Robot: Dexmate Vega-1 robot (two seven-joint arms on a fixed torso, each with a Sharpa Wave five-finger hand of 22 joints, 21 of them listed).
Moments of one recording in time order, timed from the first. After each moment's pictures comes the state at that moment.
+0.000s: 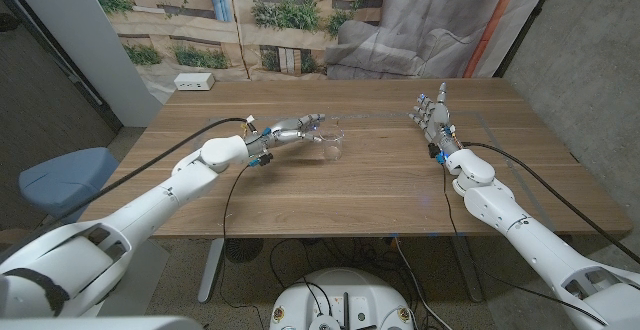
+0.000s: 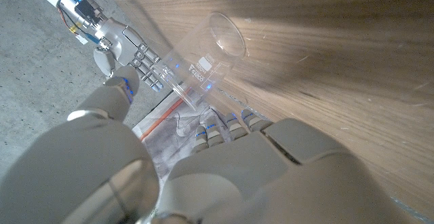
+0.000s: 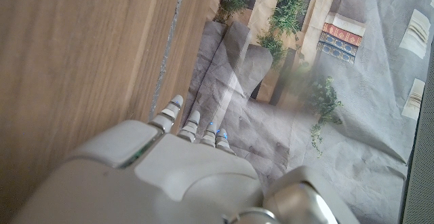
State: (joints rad) left arm 0.61 0.64 0.65 -1.21 -0.25 -0.40 -0.42; left_hand 0.57 -0.12 0.77 -0.19 0.20 -0.11 -0.04 0.24 0.18 -0.05 -0.12 0.23 0.18 -0.07 -0.04 0.20 0.17 -0.11 -0.04 0.19 0.16; right arm -0.84 -0.51 -0.37 -1.30 0.65 0.29 0.03; right_hand -0.03 0.06 -0.27 0.19 0.33 -0.14 -0.05 0.22 0.34 -0.13 -0.09 0.22 0.41 -0.11 -0.04 0.25 0.55 0.04 0.10 0.25 0.20
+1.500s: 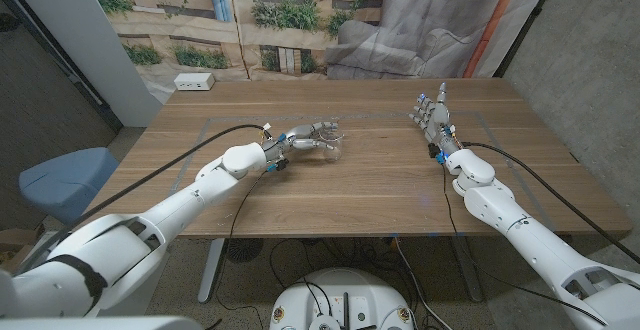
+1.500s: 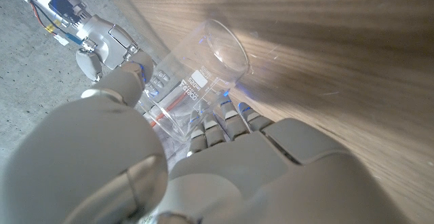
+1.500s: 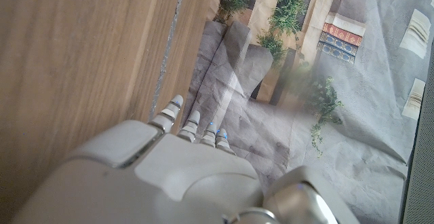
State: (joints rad) left arm 0.55 0.51 0.70 -1.02 -0.19 -0.48 -0.35; left_hand 0.78 -0.11 0.74 -0.19 0.20 0.13 0.00 0.31 0.20 0.22 -0.15 0.31 0.22 0.25 -0.04 0.24 0.18 0.01 -0.03 0.19 0.17; right arm -0.84 -0.51 -0.37 -1.30 0.65 0.29 0.03; right_hand -0.03 0.06 -0.27 0.19 0.33 -0.14 -0.05 0.22 0.34 -0.13 -0.09 0.22 0.41 -0.11 -0.04 0.25 0.55 0.04 0.10 0.25 0.20
